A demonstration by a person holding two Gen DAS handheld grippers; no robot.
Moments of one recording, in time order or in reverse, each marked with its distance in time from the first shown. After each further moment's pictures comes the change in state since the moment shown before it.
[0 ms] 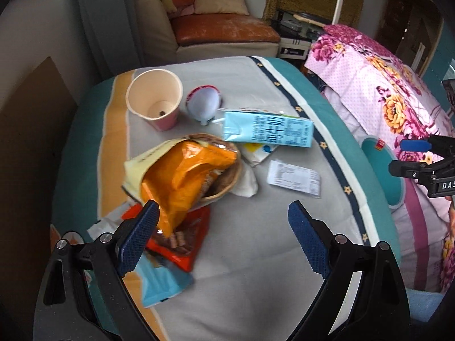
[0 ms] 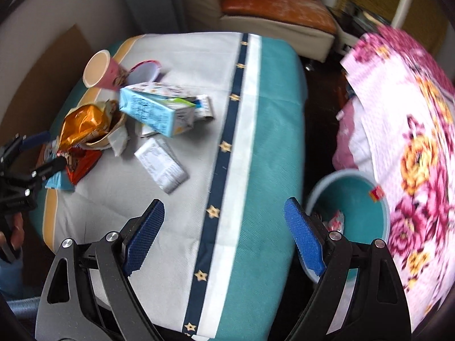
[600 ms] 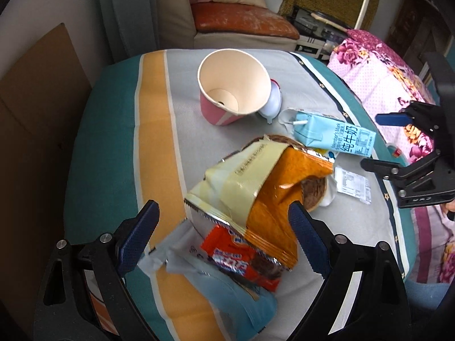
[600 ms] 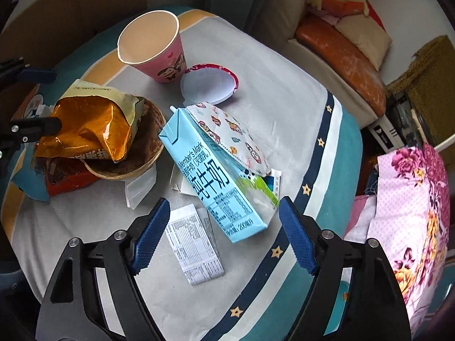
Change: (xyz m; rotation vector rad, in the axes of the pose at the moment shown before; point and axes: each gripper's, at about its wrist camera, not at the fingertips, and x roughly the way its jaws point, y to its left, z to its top) left arm 0.036 0.088 0.013 -0.046 0.044 -0.047; right arm 0.079 0.116 0.086 -0.448 0.017 -0.112
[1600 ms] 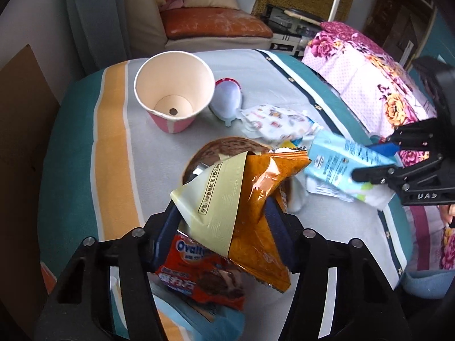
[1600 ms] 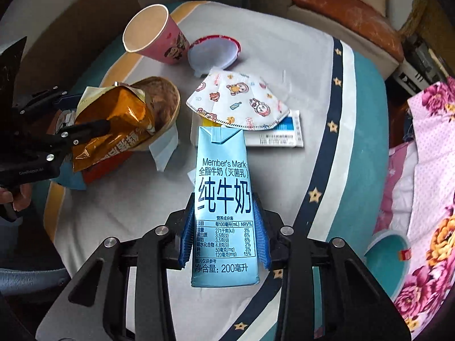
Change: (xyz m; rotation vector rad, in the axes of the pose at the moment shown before) left arm 0.012 -0.041 -0.002 0.090 -0.031 -0.079; right arm -0.012 -0.021 -0.056 0.244 0.054 0.262
